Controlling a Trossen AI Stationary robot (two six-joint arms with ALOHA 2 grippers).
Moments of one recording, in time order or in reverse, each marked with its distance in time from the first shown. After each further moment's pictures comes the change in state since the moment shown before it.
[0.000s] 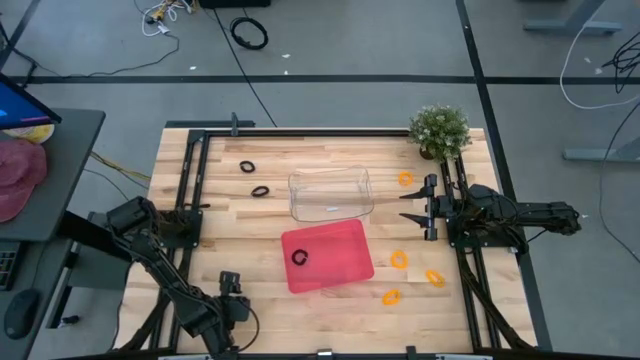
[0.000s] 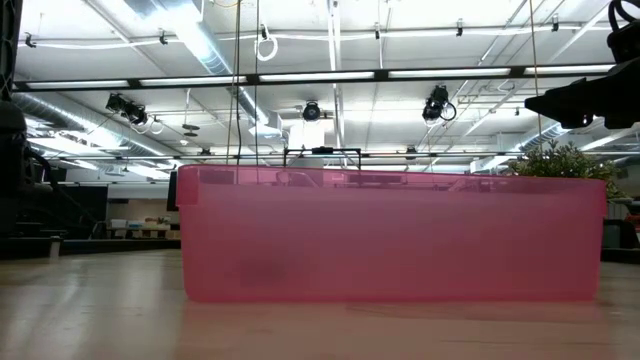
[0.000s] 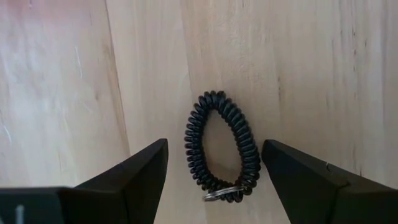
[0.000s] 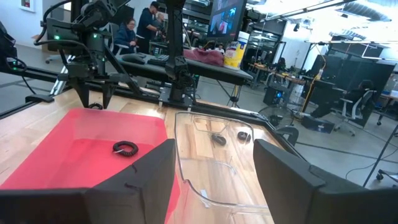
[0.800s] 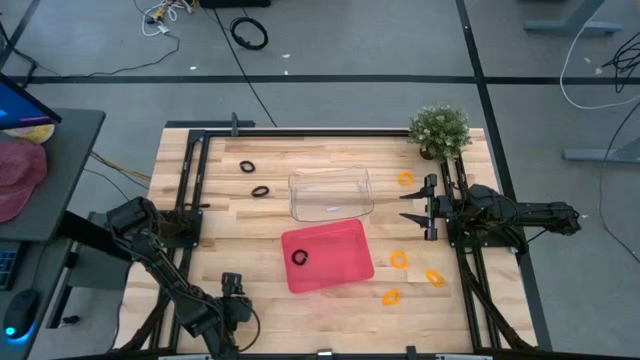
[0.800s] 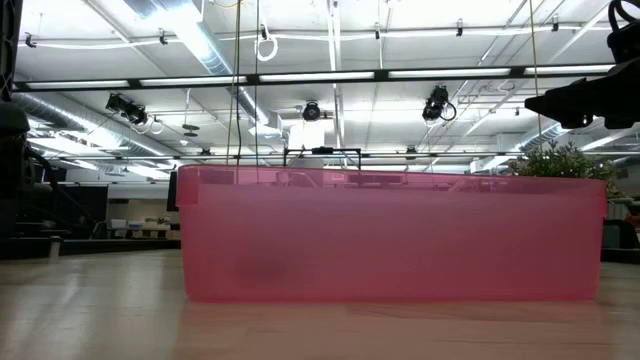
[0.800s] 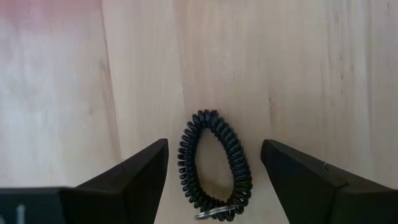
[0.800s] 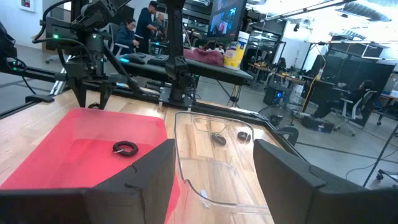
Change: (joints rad) left arm 0.001 0.000 -0.020 0.058 -0.006 -0.007; right arm 0.000 0.000 0.000 0.000 0.000 0.000
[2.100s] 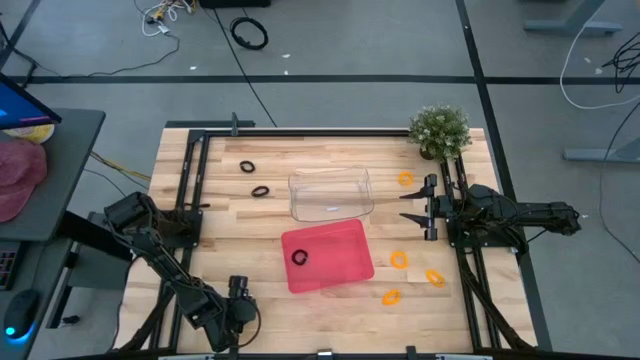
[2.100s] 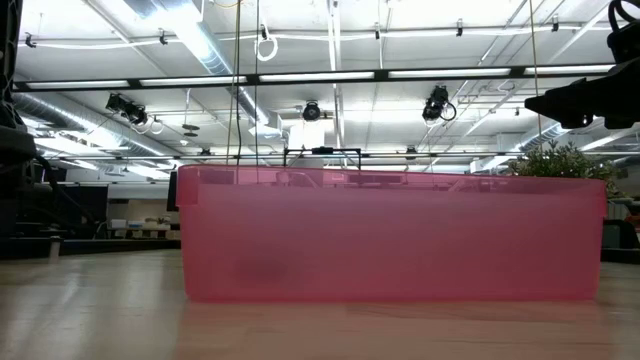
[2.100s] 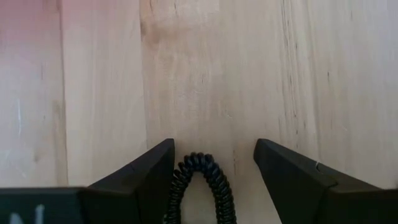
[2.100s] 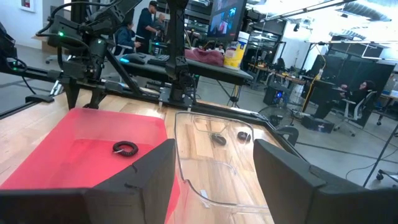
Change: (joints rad) left arm 0.026 -0.020 -0.117 0.262 0.024 -0.003; right arm 0.000 0.000 0.000 0.000 0.000 0.000
